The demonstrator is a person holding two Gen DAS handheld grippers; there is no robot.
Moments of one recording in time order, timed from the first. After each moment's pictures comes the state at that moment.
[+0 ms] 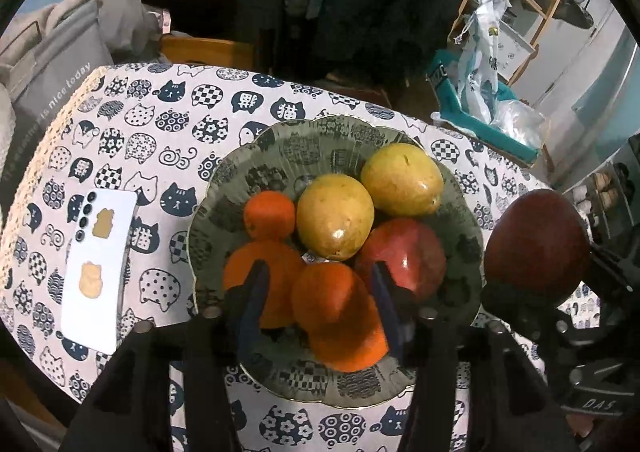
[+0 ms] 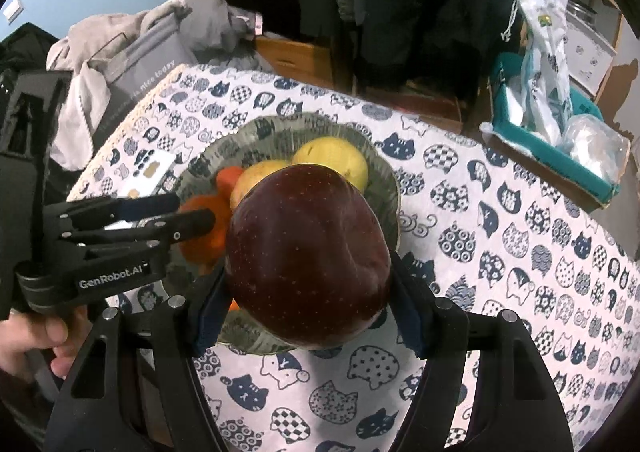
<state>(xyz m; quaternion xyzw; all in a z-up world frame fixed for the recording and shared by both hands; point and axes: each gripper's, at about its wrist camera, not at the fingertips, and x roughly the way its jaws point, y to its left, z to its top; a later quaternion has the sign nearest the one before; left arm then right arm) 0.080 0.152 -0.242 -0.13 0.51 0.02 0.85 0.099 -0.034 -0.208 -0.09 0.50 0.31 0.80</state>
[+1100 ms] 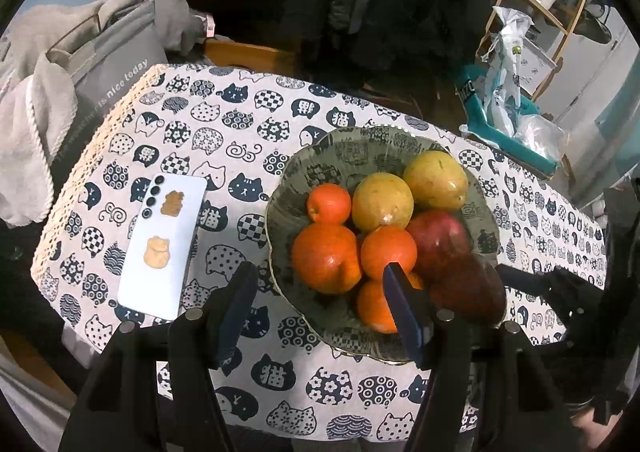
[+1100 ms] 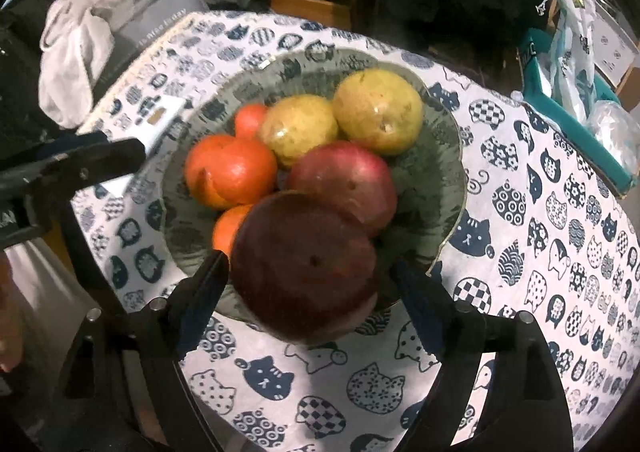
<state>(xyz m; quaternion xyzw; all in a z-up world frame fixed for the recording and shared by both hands) 0.040 0.180 -0.211 -0.13 0.51 0.07 0.85 0.075 -0.006 -0.243 -0.12 0.54 0.32 0.77</state>
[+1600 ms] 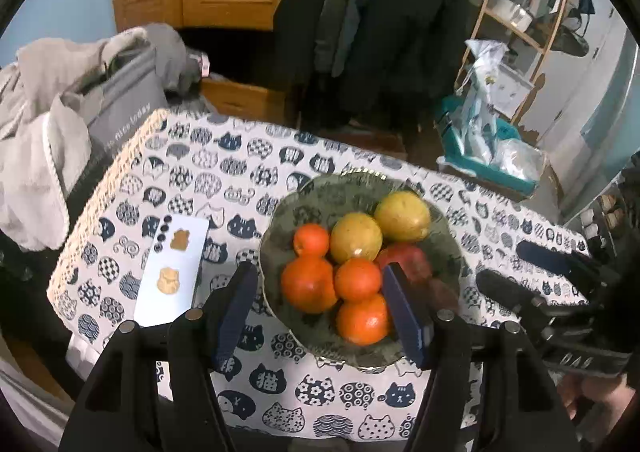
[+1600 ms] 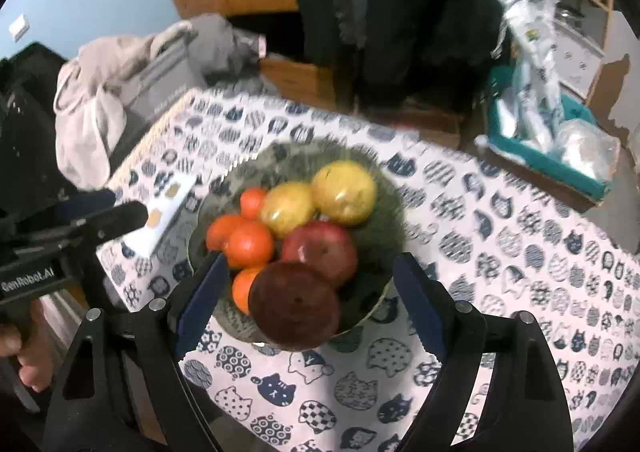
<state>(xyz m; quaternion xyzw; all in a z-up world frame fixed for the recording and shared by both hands) 0.027 0.170 -0.156 -0.12 0.45 0.06 0.88 0.081 -0.037 -0.166 -0.06 0.47 0.30 0.83</state>
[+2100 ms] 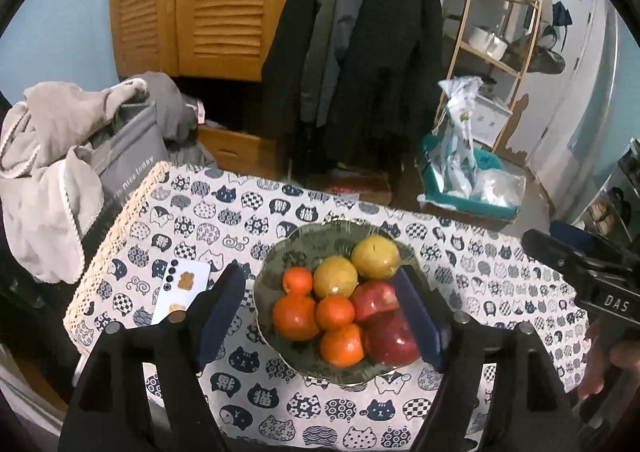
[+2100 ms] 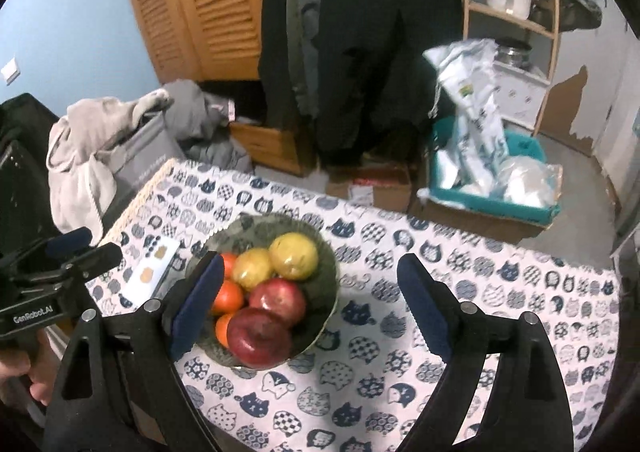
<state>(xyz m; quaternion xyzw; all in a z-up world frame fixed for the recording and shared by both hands) 0.013 0.158 -0.103 -0.11 0.39 0.06 0.91 0.080 -0.087 -0.089 -0.04 0.40 0.26 0.88</state>
